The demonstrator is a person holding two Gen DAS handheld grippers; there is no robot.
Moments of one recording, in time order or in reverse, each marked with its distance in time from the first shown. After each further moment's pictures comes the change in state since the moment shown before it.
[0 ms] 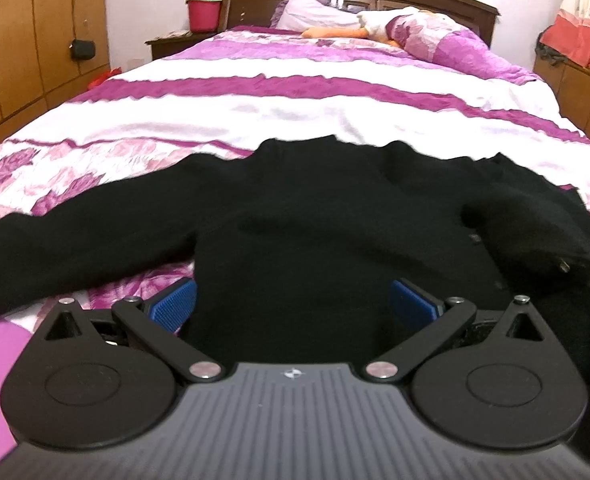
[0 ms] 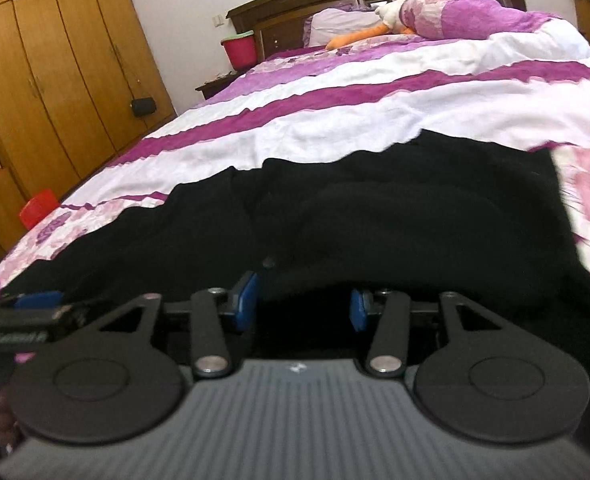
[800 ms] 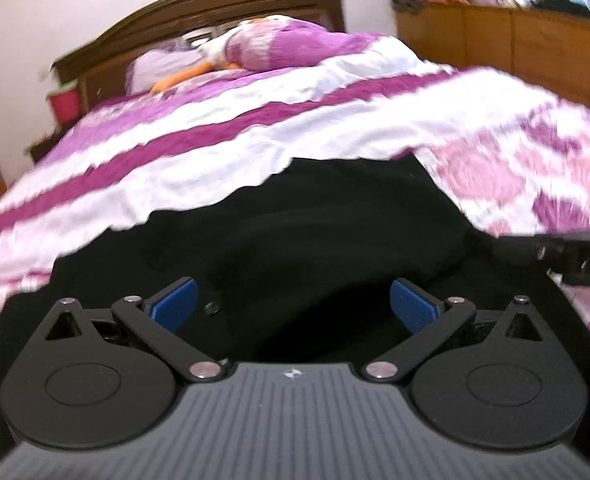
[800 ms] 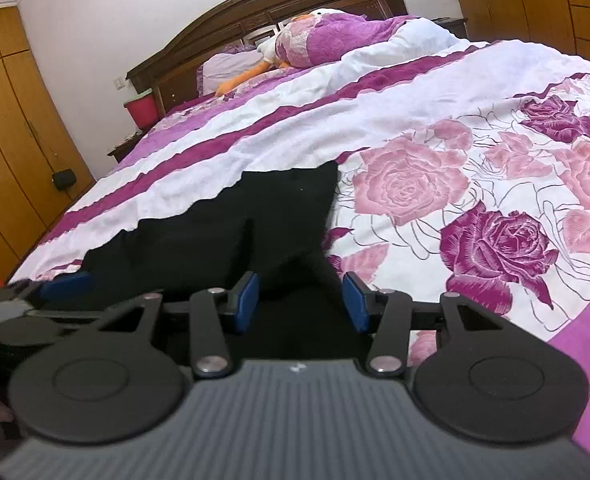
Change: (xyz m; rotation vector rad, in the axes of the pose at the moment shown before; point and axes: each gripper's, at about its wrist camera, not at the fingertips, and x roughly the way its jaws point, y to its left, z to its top) left arm 0.012 -0.205 0.005 0.435 -0.086 -0.189; right arm -0.087 -0.097 -0.015 0.209 -0.114 -0.223
